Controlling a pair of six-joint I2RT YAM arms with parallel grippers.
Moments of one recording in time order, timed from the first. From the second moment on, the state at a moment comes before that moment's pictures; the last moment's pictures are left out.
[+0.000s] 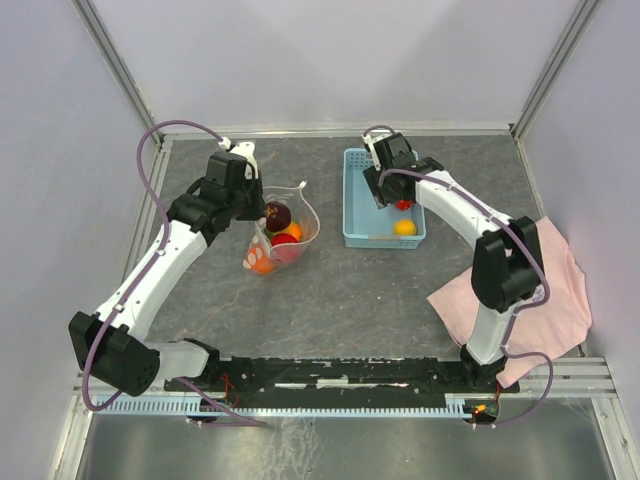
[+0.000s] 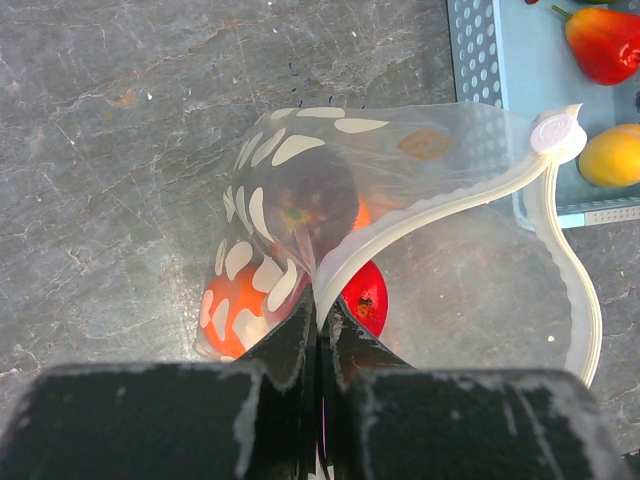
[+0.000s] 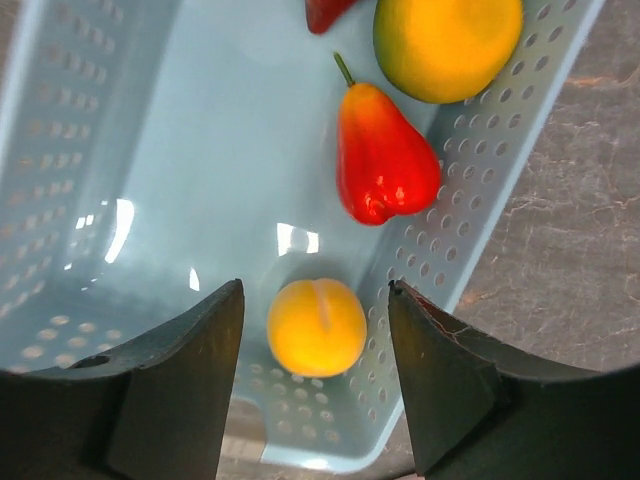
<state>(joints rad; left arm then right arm) -0.39 1.28 1.25 -0.66 -0.07 -0.30 0.46 1.81 1.54 -0.63 0.25 -0.04</state>
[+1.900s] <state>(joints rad) -0.38 1.28 1.24 -0.66 -0.10 -0.30 0.33 1.90 1.55 -0.61 0.05 0.09</state>
